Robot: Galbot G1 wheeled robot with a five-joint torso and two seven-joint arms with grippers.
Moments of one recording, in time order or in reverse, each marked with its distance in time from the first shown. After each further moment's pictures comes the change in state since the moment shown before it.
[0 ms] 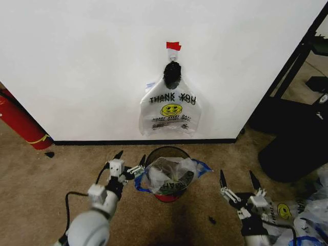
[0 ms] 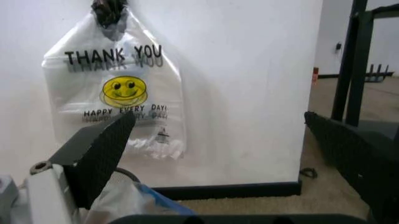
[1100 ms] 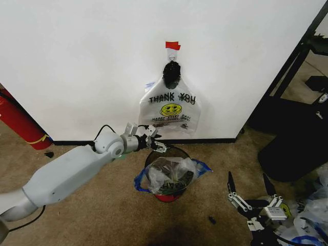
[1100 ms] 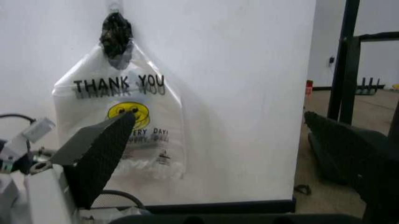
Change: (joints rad) left arm -0.999 0.011 0.652 0.604 -0.322 0.270 0.641; right arm -0.109 0.023 0.013 0.153 -0.028 -0.008 0.009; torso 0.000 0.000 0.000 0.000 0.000
